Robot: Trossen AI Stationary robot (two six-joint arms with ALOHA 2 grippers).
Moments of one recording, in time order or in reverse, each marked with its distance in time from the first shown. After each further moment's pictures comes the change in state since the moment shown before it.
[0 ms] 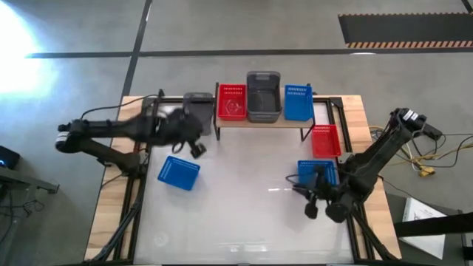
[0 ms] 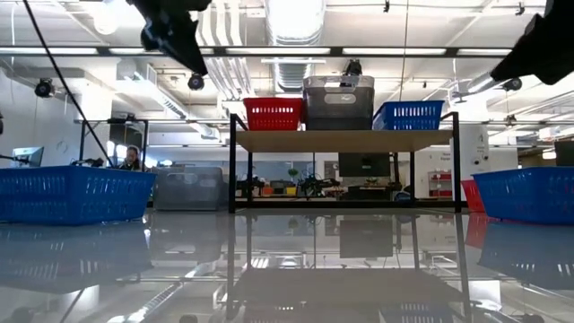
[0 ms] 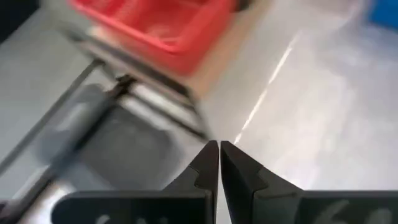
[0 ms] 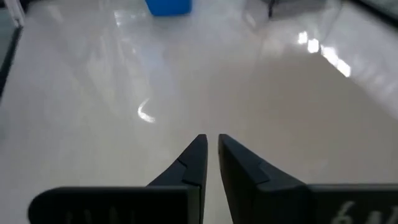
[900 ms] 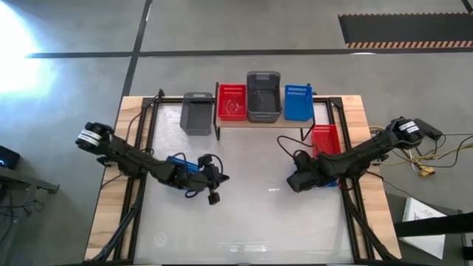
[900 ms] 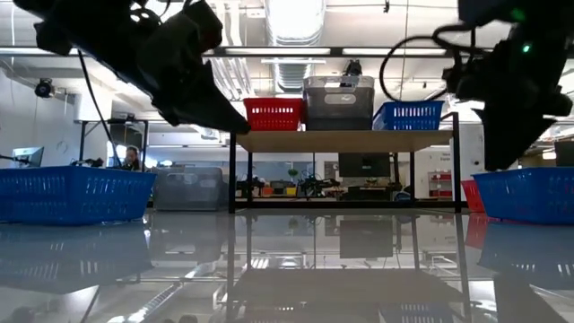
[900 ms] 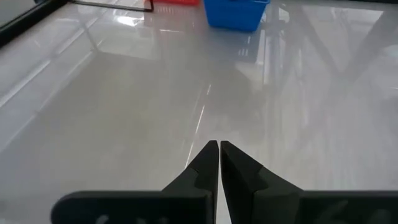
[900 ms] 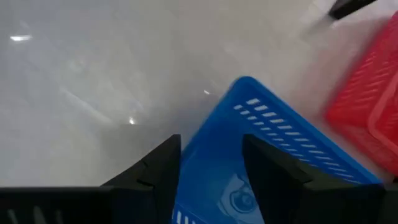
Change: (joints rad) left arm -0.369 0.300 -0.477 1.079 -0.013 0.000; right arm -0.470 0.213 0.144 -0.498 -0.480 0.348
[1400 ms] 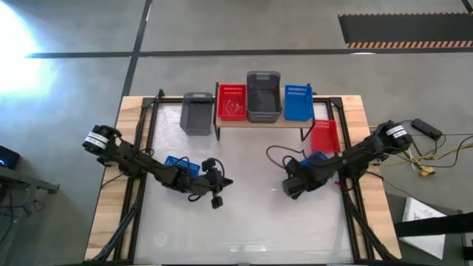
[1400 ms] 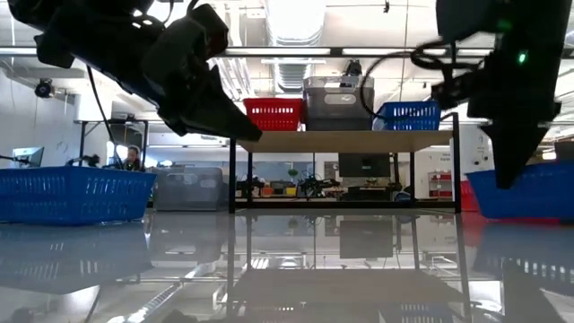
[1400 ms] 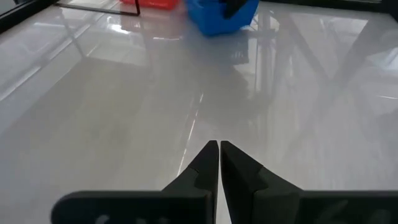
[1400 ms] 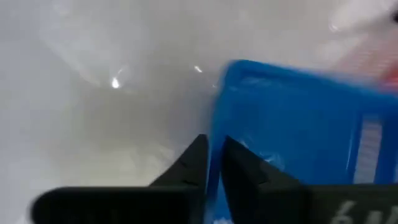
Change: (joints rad) left arm -0.020 0.089 -0.001 0.136 -0.001 -0.002; right arm -0.001 0.165 0.080 0.010 -0.107 -0.182
